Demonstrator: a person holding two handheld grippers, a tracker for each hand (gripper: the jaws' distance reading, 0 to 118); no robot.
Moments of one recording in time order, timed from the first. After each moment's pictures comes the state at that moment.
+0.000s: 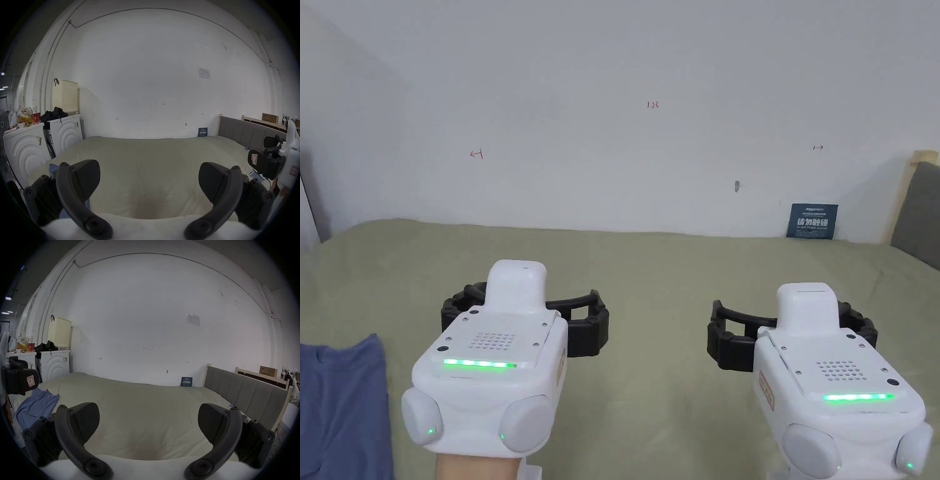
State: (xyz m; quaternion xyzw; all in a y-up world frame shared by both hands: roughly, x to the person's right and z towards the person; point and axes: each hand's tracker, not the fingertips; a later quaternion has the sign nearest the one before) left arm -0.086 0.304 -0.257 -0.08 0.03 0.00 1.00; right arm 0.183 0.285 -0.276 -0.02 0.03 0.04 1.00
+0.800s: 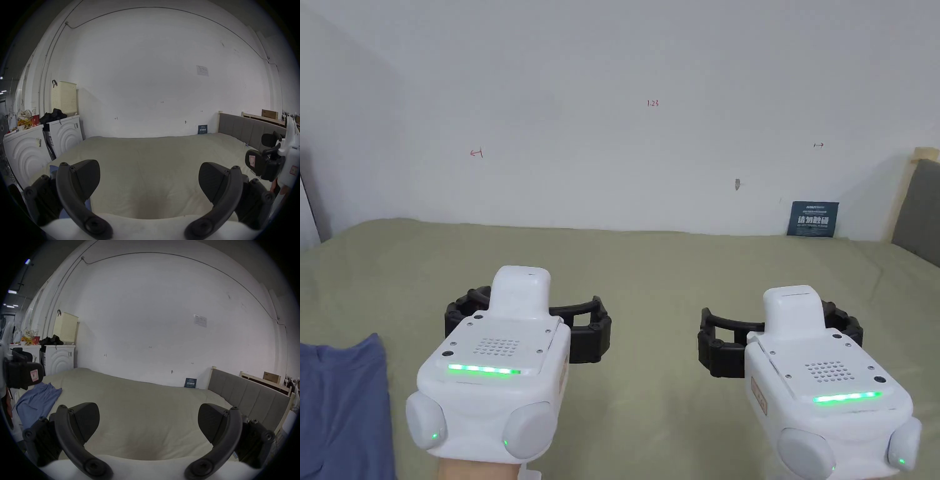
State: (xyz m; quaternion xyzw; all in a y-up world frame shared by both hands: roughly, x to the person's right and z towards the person) left arm -0.086 0.298 -0.257 -0.08 0.03 -0.02 1.00; right arm 0.176 0.278 -0.279 -0.04 0.05 0.06 1.00
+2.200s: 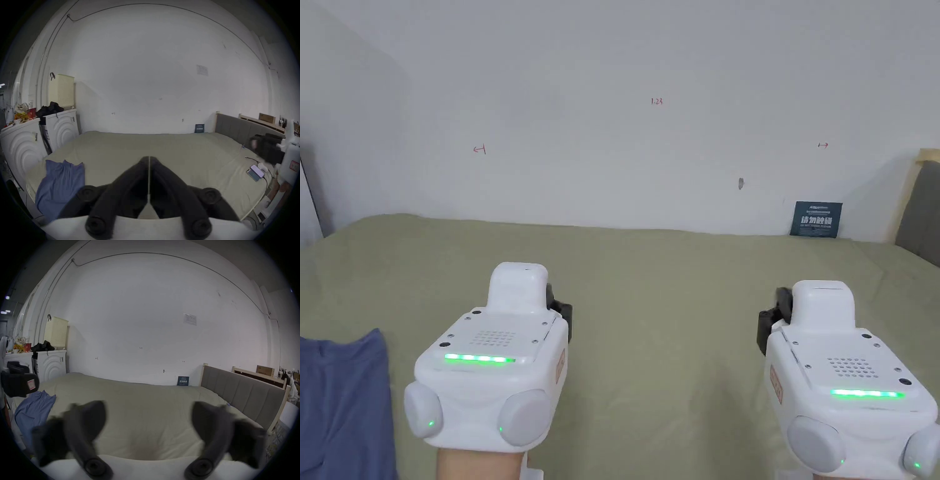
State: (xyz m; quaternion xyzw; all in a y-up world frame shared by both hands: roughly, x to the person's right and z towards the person) left arm -0.094 0.297 -0.264 -0.10 0.04 0.00 0.99; right arm 0.186 0.286 -0.279 -0.03 -0.03 0.04 1.00
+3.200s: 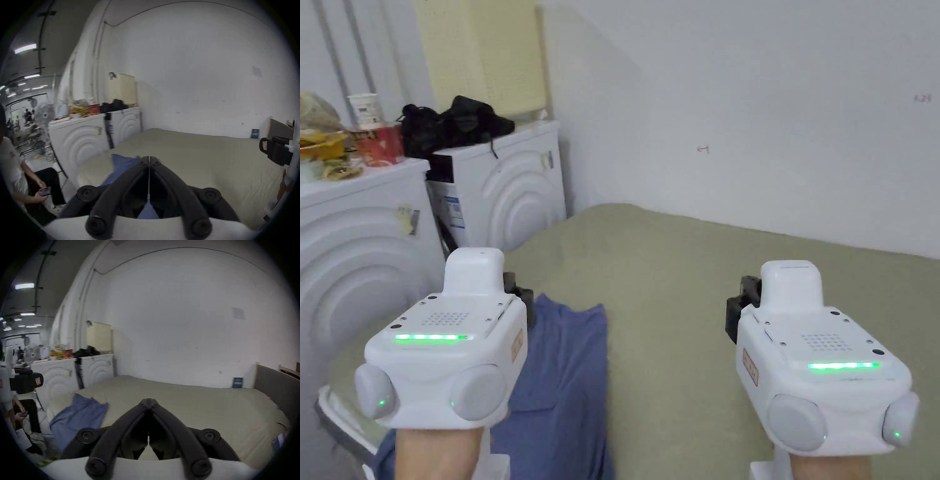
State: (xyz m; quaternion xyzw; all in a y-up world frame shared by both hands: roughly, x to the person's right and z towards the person) left arm -0.296 0.324 -0.152 -0.11 0.31 0.01 0.94; right arm -0.060 0.295 -0.306 -0.06 0.30 0.01 0.95
